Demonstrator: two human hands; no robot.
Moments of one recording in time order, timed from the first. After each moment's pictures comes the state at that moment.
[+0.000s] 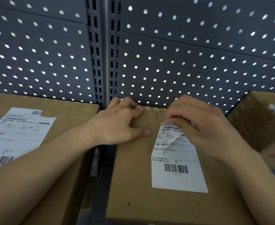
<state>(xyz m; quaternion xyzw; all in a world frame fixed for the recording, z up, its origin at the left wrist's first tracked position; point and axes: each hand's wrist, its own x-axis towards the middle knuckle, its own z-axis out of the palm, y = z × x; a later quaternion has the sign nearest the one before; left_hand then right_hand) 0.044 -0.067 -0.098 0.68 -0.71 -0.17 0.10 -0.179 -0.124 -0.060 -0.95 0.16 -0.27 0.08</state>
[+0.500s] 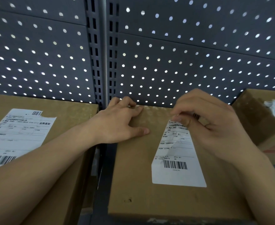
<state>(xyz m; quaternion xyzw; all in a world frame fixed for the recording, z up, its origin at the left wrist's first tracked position) 0.044 -0.067 -0.098 0.67 -0.71 -0.17 0.10 -0.187 -0.107 -0.048 -0.93 0.16 -0.32 0.13</state>
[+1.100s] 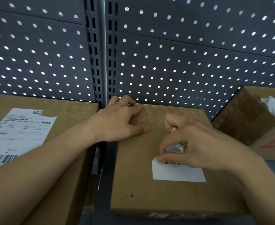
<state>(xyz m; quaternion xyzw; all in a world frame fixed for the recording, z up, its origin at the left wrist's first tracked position) 0.045 -0.067 -0.101 0.67 -0.72 -0.16 0.10 -0.184 -0.089 -0.048 -0.96 0.24 0.01 0.14</state>
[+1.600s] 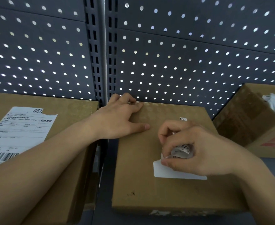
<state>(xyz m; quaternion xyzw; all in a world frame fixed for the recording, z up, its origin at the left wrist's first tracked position) 0.047 -0.068 -0.101 0.67 -0.72 -0.16 0.10 -0.191 -0.082 -0.054 -0.93 0.22 -0.03 0.29</state>
